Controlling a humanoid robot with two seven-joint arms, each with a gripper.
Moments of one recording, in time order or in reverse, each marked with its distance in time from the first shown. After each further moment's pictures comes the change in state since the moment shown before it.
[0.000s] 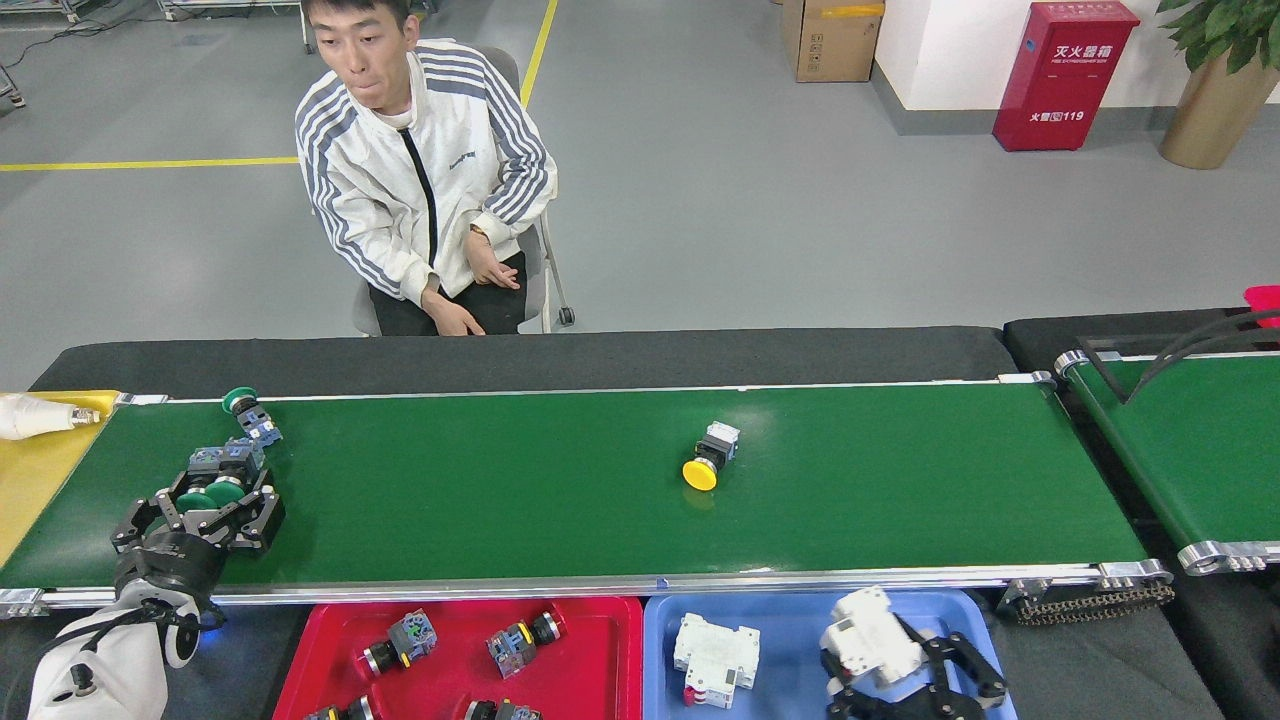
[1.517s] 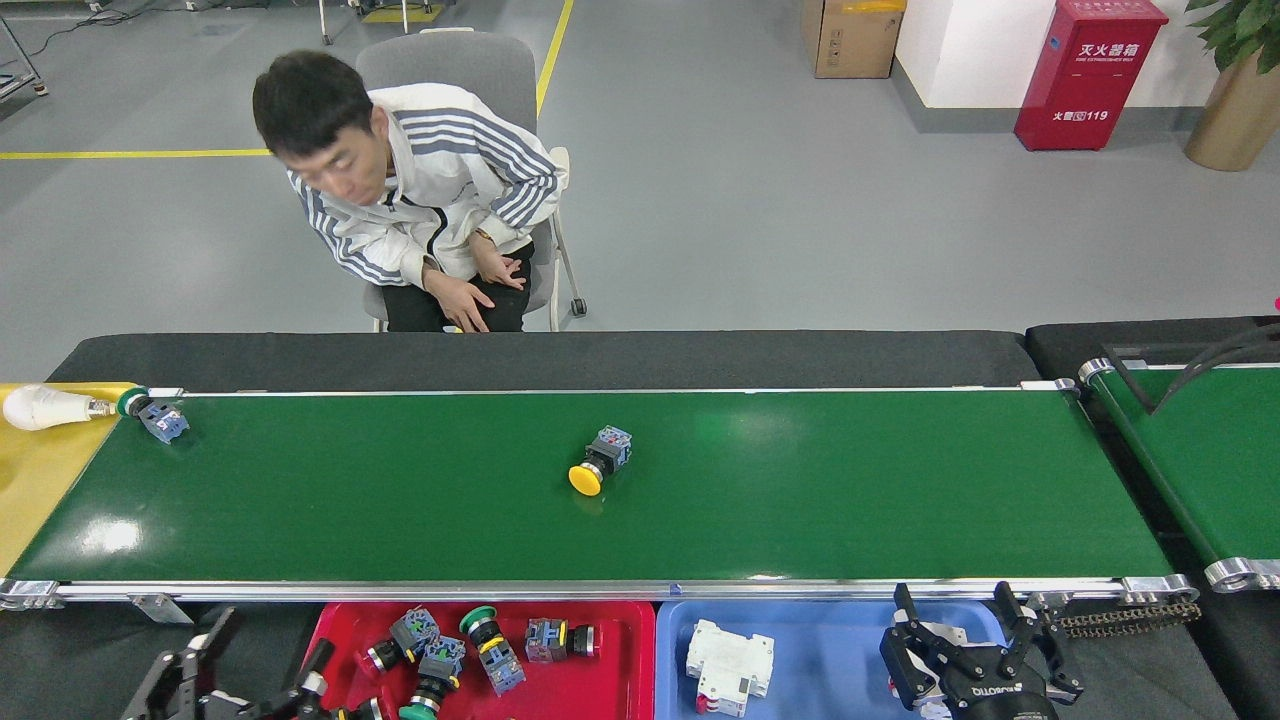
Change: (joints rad) left arm 0.904 -0.126 0.440 -1.090 0.003 -0.241 -0.060; right arm -0.059 0.065 -0.025 -0.006 -0.003 0.209 0.048
